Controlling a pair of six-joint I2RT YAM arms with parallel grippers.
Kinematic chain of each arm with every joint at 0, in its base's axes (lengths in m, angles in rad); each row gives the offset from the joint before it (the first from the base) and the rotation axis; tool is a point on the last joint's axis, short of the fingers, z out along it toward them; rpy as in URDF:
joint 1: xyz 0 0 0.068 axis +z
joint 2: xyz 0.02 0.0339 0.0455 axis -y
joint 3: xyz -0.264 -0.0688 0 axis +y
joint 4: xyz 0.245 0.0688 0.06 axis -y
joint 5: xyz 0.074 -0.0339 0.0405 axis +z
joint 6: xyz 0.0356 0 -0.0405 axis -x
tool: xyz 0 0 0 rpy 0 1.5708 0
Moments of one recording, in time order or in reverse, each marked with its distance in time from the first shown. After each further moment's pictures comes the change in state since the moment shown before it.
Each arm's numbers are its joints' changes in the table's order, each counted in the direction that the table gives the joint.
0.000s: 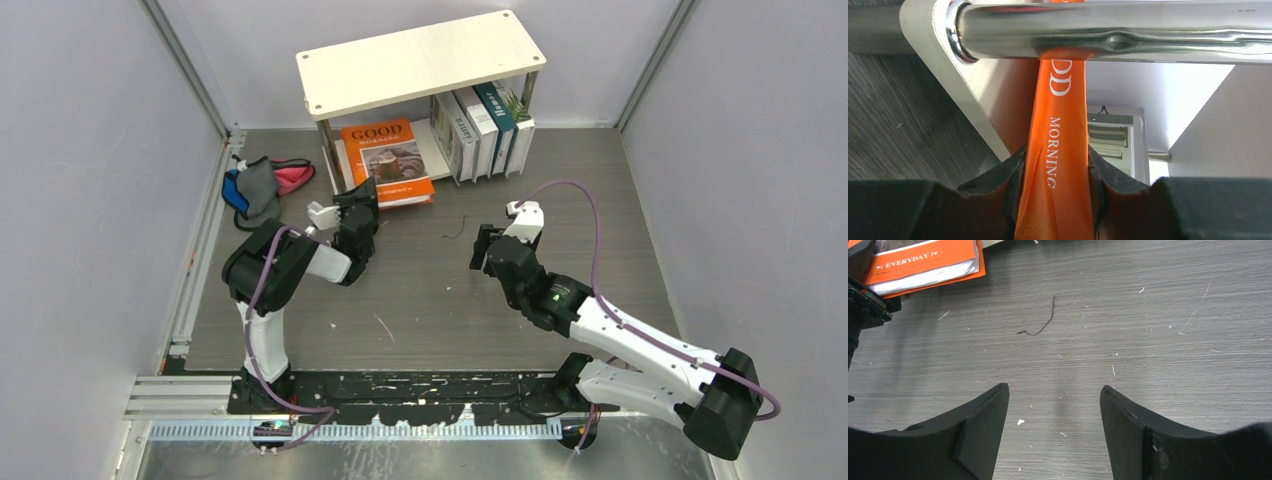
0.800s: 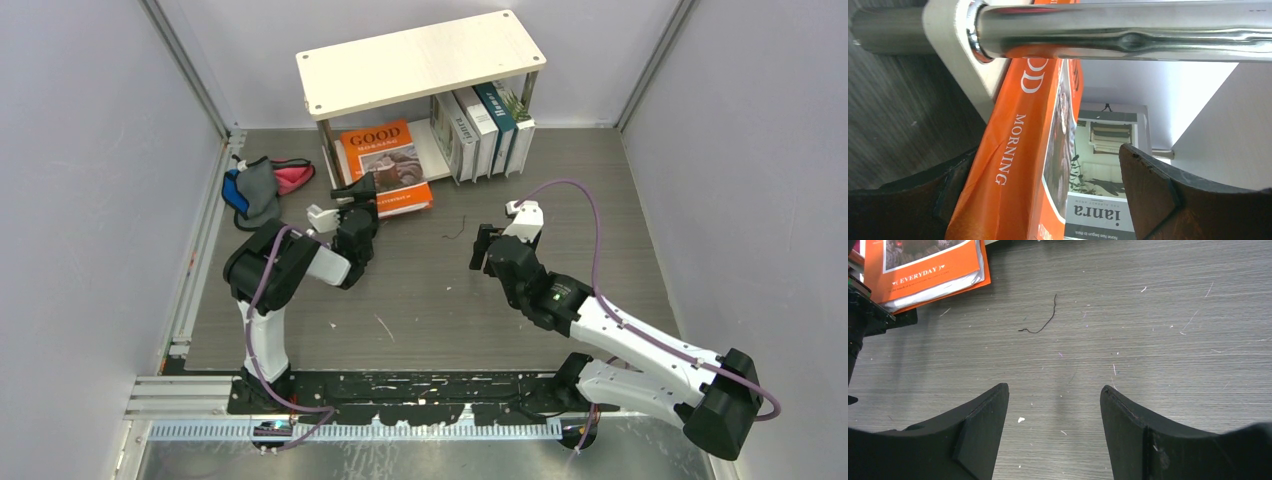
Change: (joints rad) left arm 0.000 -0.020 0.022 0.053 -0.005 -0.003; right arm -0.005 0.000 -0.006 -0.011 0.014 0.005
